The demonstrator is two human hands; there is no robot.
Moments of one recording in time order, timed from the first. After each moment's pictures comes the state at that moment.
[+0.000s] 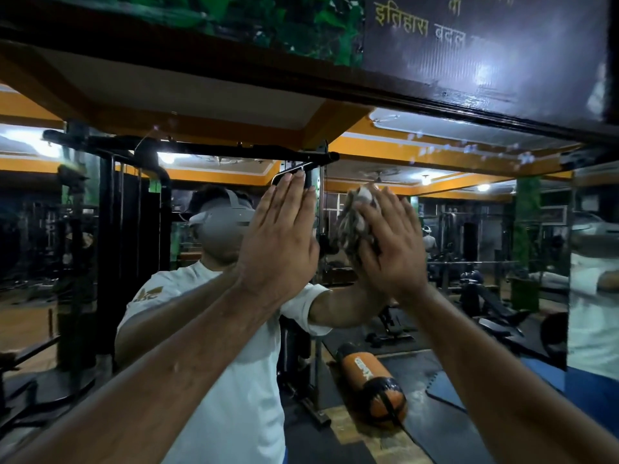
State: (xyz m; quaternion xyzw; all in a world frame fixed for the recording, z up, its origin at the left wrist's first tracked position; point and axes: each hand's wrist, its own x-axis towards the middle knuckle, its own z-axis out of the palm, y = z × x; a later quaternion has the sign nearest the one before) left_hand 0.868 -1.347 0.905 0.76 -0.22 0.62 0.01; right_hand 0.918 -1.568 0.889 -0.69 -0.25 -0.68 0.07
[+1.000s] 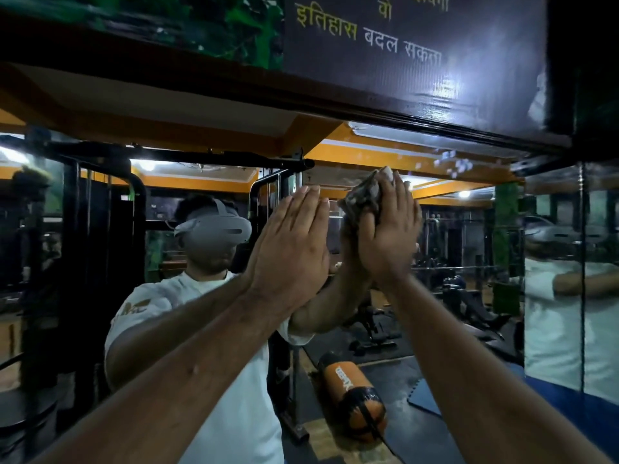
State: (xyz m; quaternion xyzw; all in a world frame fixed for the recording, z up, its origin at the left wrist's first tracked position) left_hand 0.892 -1.487 0.917 0.76 -0.25 0.60 0.00; right_hand 0.936 -1.665 0.928 -0.68 -0.11 -0.68 0.27
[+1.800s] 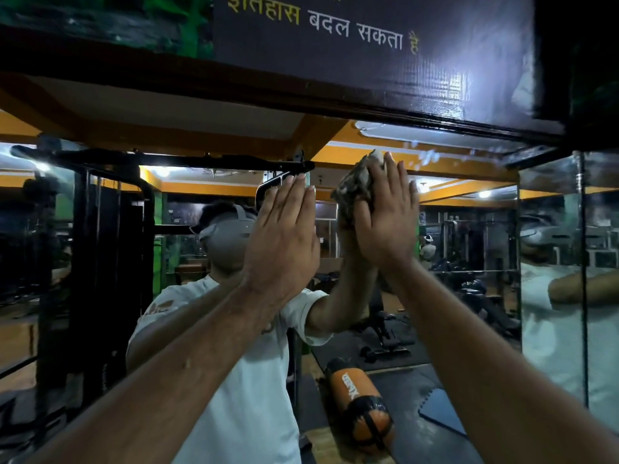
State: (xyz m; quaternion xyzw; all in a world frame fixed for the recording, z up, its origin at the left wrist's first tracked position) left_hand 0.916 -1.580 0.924 0.76 -0.20 0.62 0.02; right_hand 0.958 -1.764 0.949 -0.70 -0.16 -0.66 0.23
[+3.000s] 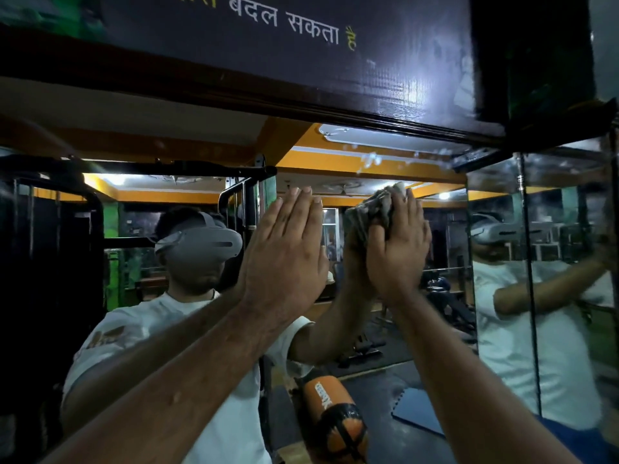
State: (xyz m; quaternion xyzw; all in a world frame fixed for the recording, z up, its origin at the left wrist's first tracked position) left_hand 0.946 -1.679 0.926 0.74 -0.23 0.63 0.00; right_hand 0.983 -1.866 0.919 -0.68 -0.05 -0.66 0.32
